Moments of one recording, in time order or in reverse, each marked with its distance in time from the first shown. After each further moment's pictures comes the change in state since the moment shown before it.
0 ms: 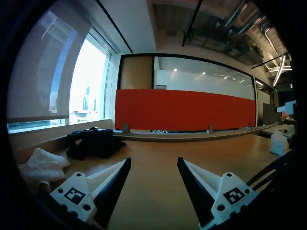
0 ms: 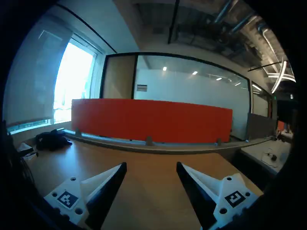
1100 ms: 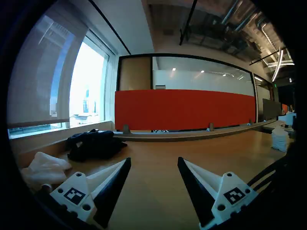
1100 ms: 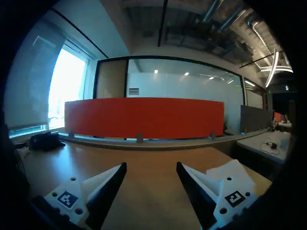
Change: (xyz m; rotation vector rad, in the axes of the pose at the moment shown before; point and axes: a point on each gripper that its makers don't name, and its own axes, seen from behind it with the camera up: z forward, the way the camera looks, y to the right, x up) left arm -0.001 0.002 -0.001 0.003 0.003 0.035; right arm -0.056 0.042 0.003 -0.046 0.053 0.060
